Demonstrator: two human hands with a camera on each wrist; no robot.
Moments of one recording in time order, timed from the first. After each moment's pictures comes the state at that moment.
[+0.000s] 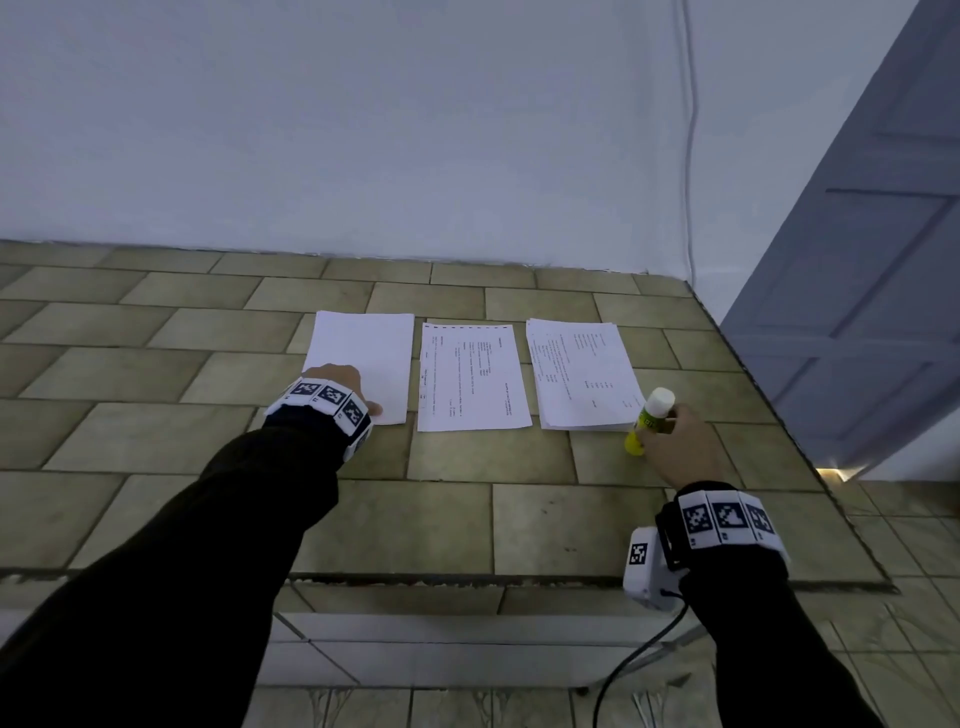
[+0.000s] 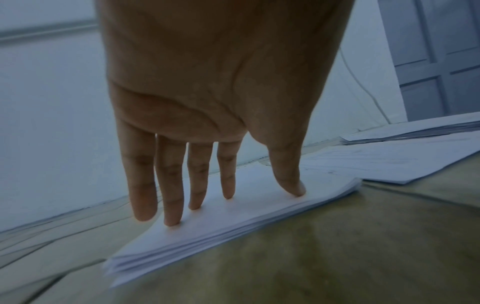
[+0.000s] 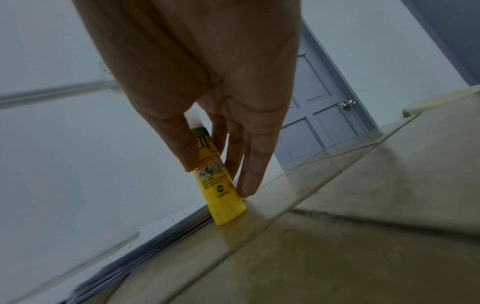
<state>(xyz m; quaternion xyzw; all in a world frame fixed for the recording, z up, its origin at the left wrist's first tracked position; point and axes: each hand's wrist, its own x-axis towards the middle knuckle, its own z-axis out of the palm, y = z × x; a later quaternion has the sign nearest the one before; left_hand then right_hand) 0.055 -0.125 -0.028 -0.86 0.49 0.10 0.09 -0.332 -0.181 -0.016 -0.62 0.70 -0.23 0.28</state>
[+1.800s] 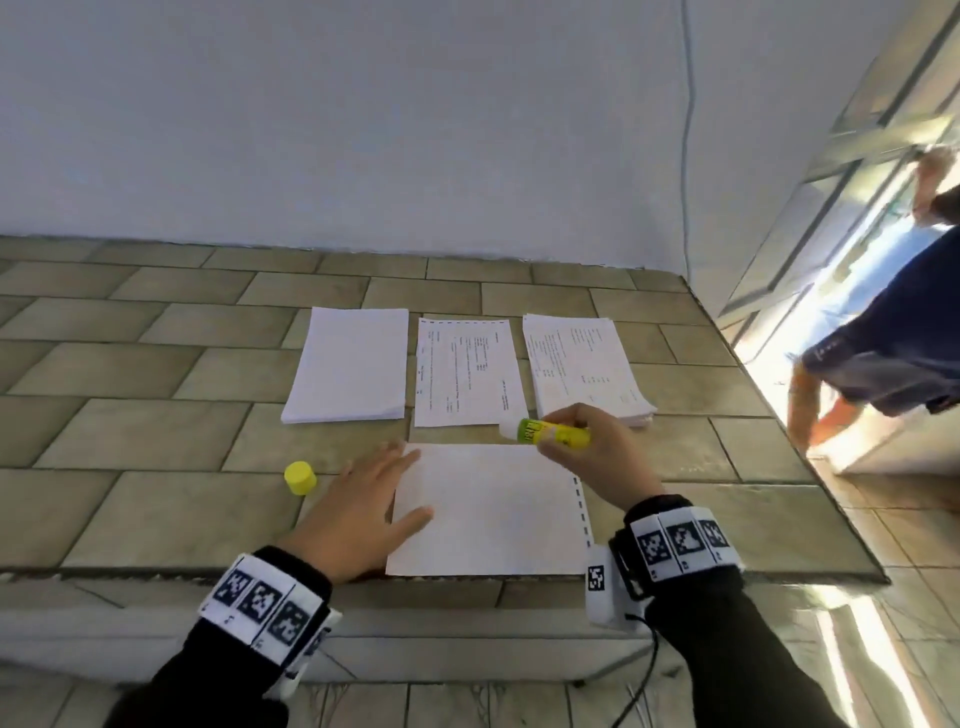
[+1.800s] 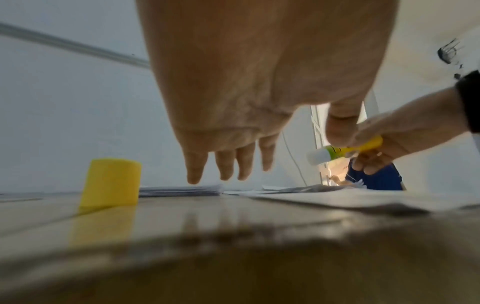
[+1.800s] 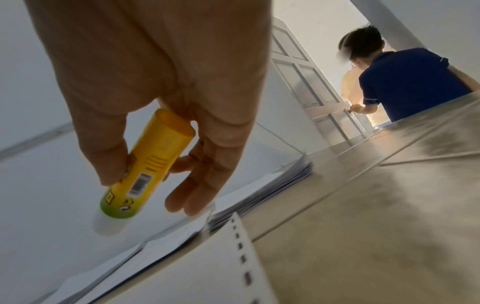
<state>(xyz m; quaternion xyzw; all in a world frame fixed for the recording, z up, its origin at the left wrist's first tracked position) -0.033 0.002 -0.044 -0.73 0.65 0.22 -0.06 -0.283 -0.138 -0.013 -0.76 0.49 -0.24 0.36</state>
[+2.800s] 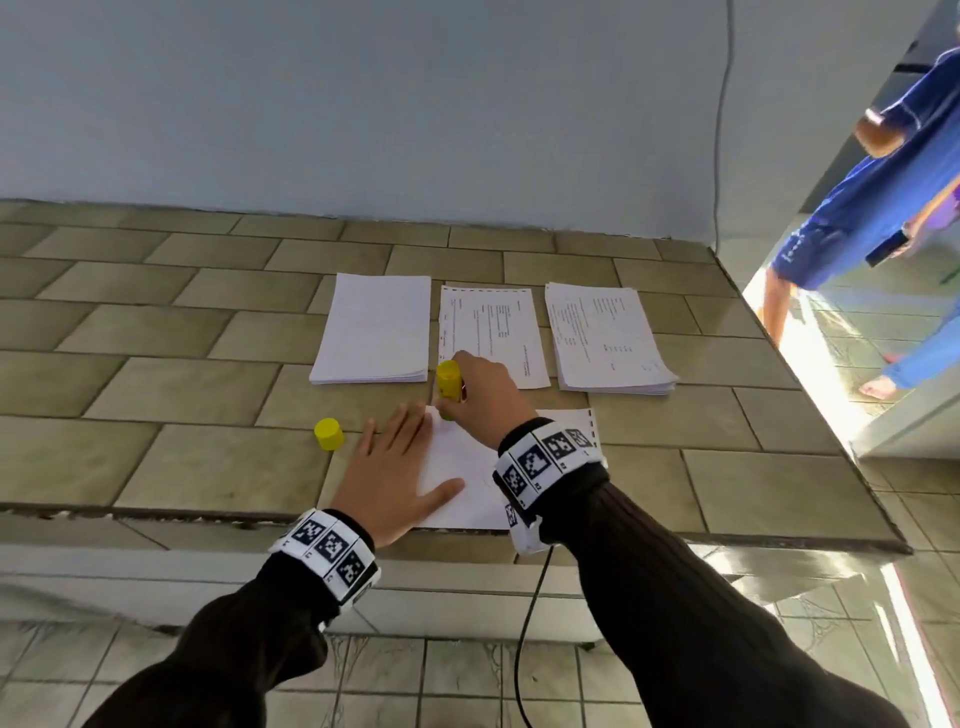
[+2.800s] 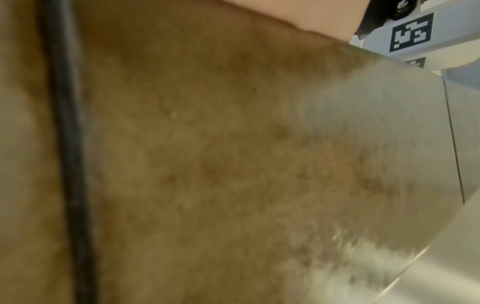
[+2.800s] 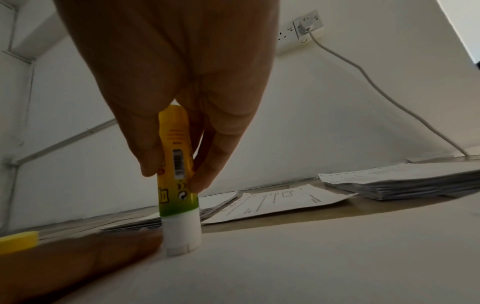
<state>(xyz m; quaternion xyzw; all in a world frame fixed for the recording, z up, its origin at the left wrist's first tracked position) -0.039 0.005 -0.078 -0.74 0.66 0.09 -0.02 -0.155 -0.109 -0.006 -0.86 0.38 -0.16 0.28</state>
